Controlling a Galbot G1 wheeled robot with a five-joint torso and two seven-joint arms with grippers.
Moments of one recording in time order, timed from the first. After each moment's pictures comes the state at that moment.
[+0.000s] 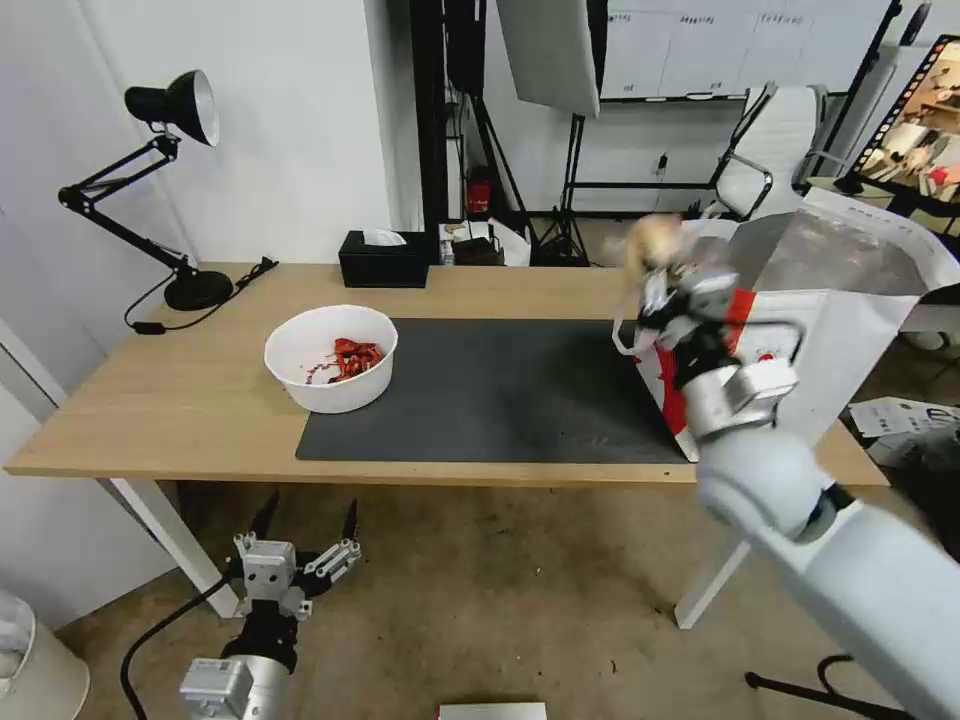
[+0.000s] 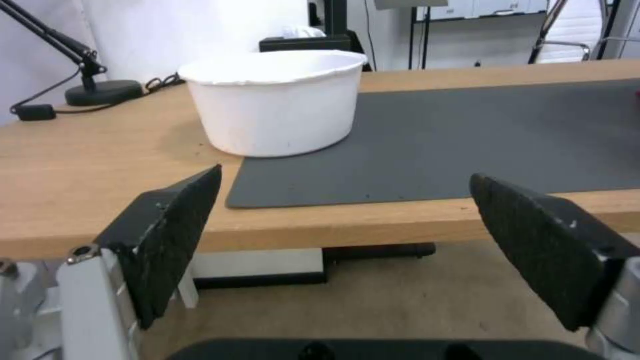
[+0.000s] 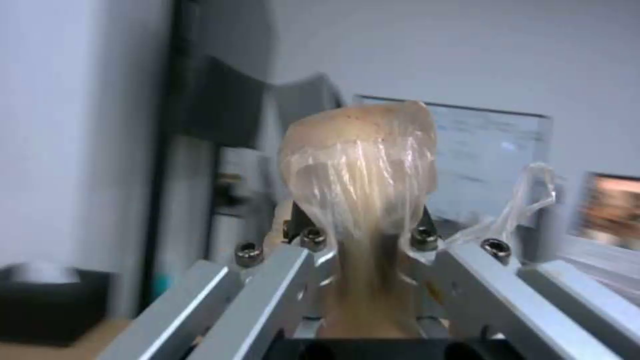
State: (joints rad) left arm 1.87 -1.28 -0.50 -2.29 -0.12 -0.07 -0.17; right arm -0.72 0.74 0.06 2.07 0.59 -0.11 0.70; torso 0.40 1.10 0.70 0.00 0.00
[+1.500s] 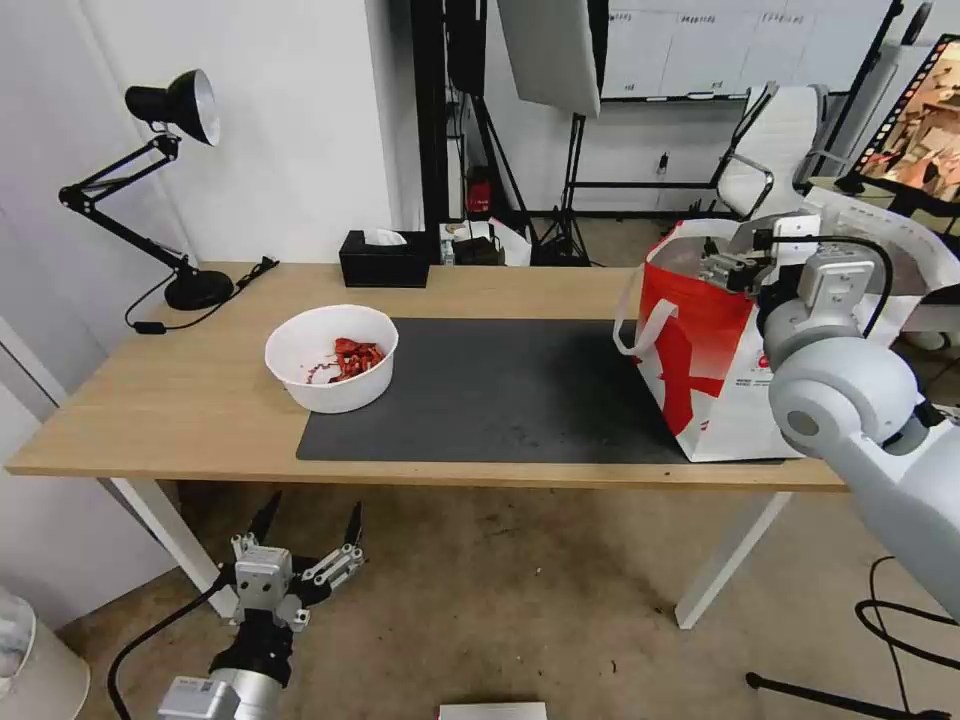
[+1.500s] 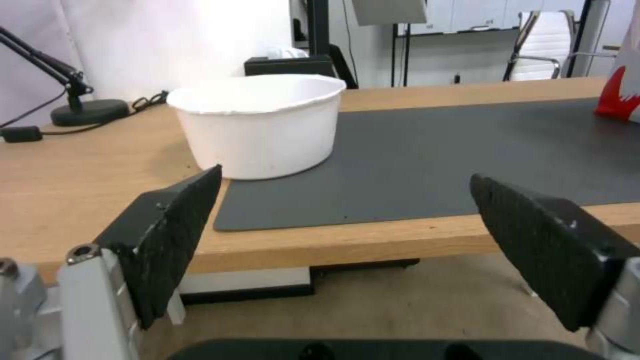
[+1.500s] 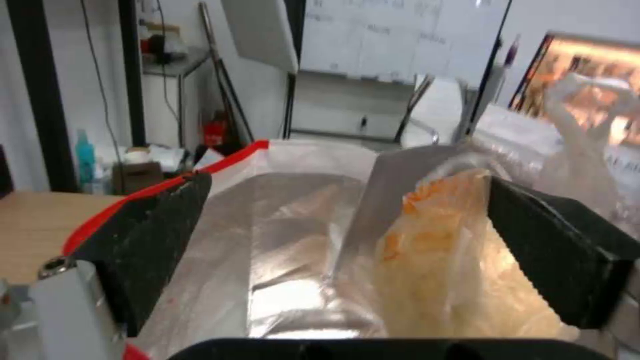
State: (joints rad) left arm 1.93 -1.28 -0.52 -2.35 -0.13 -0.09 -0.12; right arm -0.61 0.63 0.12 2.03 0.94 -0.48 0.76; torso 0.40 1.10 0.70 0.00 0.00
